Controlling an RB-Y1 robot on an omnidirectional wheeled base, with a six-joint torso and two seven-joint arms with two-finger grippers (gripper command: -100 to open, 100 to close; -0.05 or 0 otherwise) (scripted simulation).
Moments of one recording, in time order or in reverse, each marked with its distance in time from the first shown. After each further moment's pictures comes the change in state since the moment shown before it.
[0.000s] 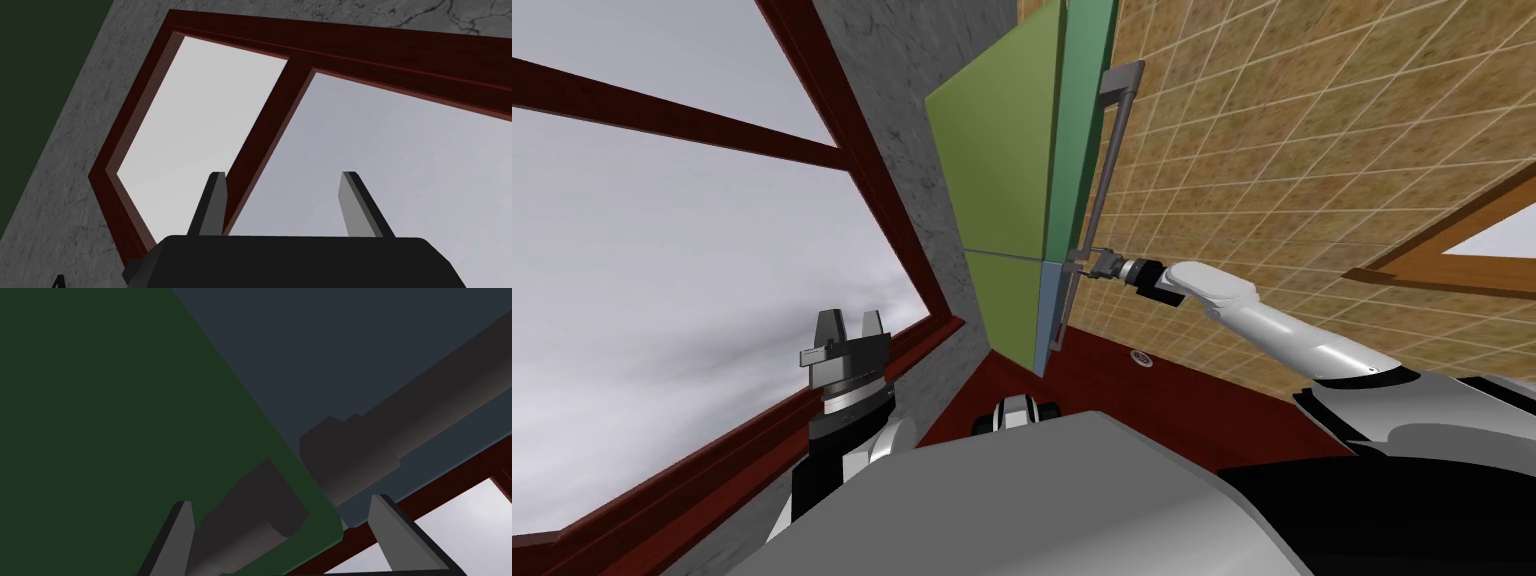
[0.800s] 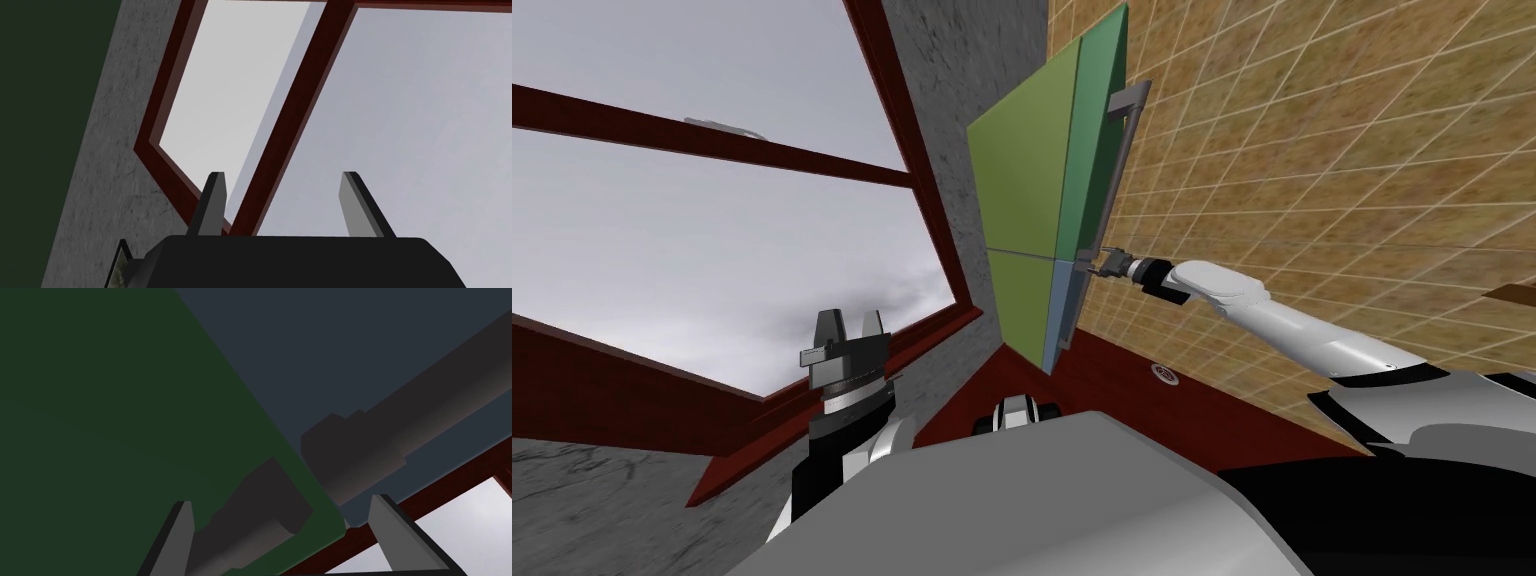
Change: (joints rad) left arm 0.000 0.000 0.000 0.000 0.000 0.000 0.000; right arm 0.010 -0.047 0.013 0.097 0.025 0.061 -0.038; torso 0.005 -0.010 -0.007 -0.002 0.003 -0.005
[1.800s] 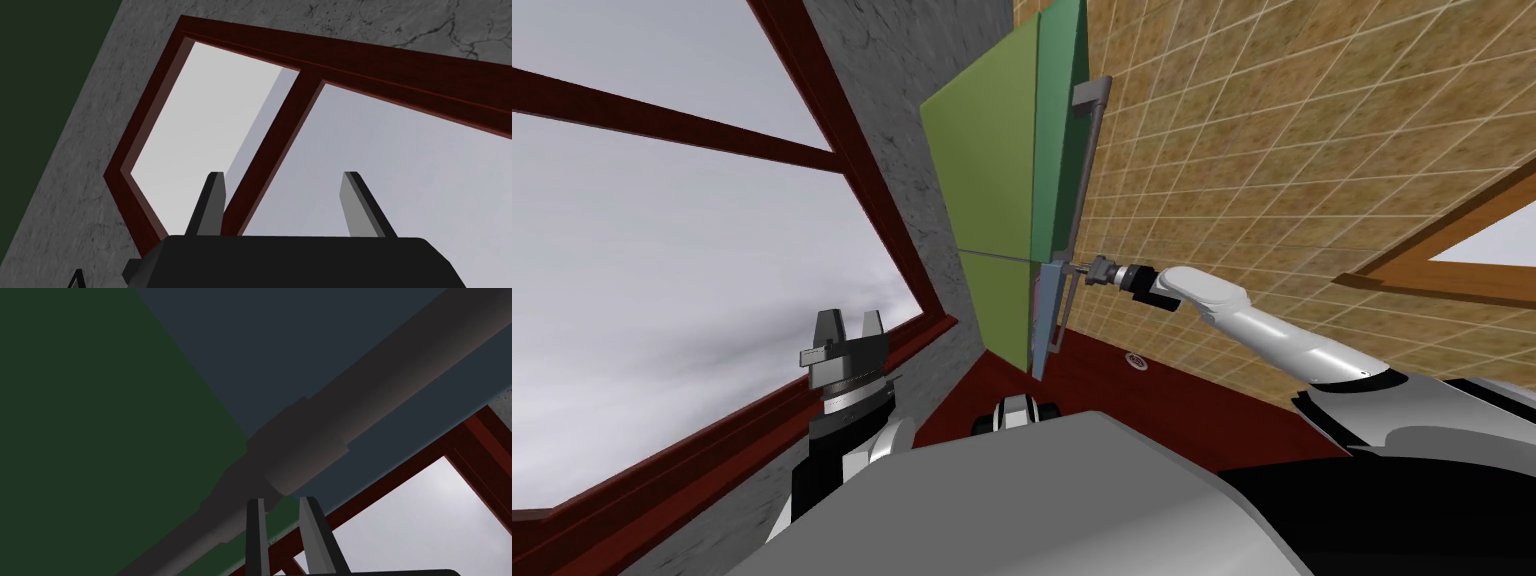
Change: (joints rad) left arm 0.000 0.000 0.000 0.000 0.000 0.000 0.000; right arm 0.002 0.062 0.015 -0.145 -0.029 -0.101 0.035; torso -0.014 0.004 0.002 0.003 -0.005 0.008
